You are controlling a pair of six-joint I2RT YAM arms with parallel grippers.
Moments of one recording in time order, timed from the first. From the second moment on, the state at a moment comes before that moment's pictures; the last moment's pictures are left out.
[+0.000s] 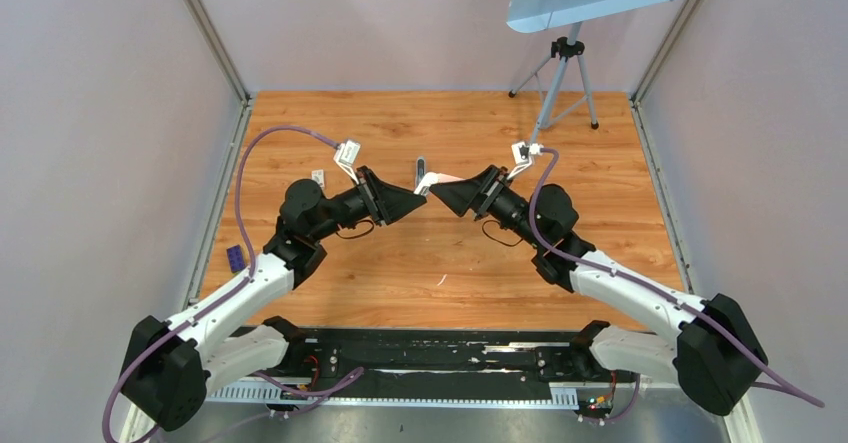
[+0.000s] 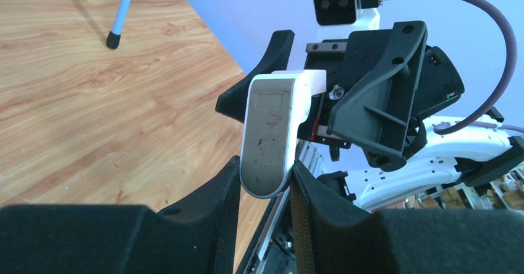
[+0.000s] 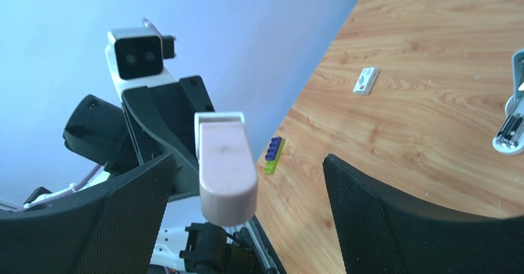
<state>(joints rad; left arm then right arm) -0.53 1.00 0.59 0.51 0.53 -0.82 0.70 1.10 0.58 0.65 -0.22 0.92</state>
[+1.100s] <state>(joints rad) -0.53 0.88 0.55 0.31 0.41 -0.72 0.66 1.21 0.66 0.66 -0.21 0.88</state>
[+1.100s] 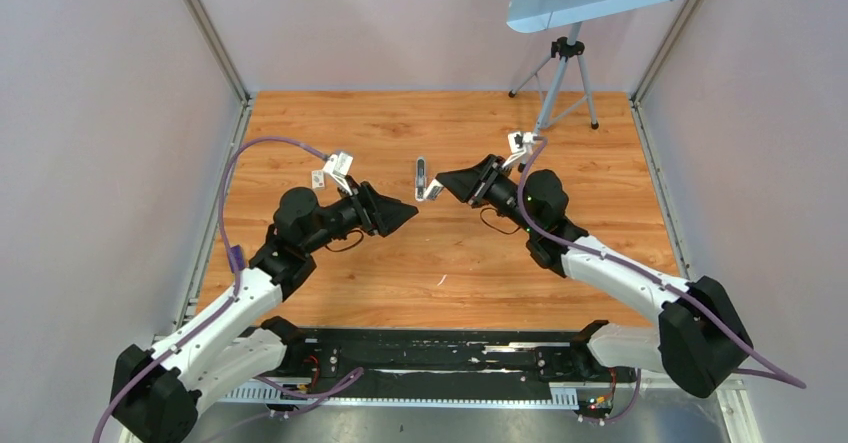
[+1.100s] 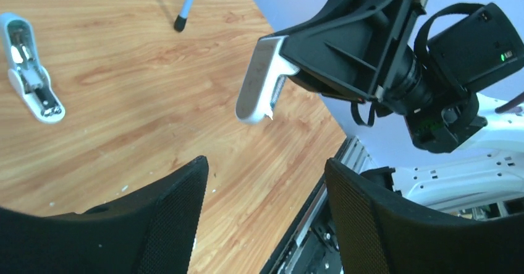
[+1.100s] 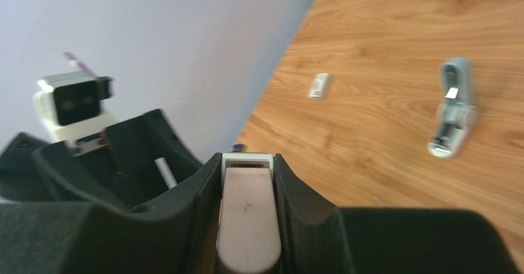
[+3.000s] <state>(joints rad) -0.53 0.79 0.69 -0.39 0.11 -0.12 0.42 2.20 1.79 -0.75 0.00 0.22</state>
